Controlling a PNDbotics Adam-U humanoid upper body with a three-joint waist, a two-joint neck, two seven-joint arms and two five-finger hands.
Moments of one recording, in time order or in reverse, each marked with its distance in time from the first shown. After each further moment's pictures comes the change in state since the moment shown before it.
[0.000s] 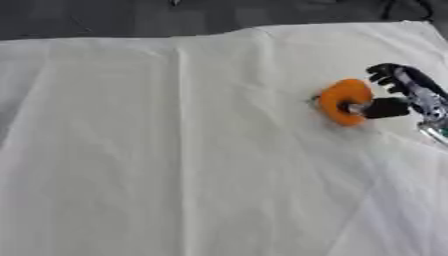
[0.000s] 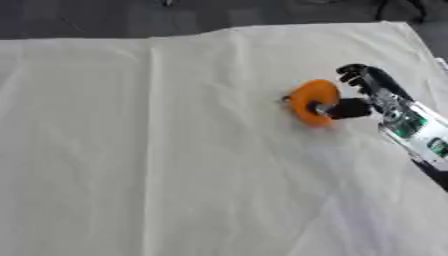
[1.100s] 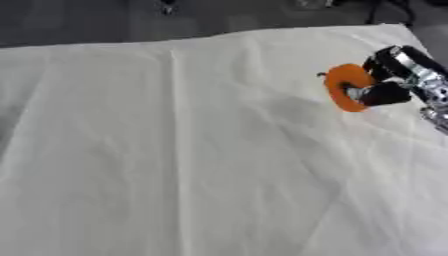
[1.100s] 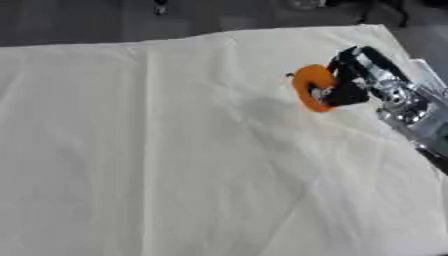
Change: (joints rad) left arm 0.014 -0.009 0.000 0.007 -0.021 0.003 -0.017; right arm 0.015 -0.047 0.029 -0.262 -0.080 -0.030 -0.092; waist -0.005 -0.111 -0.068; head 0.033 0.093
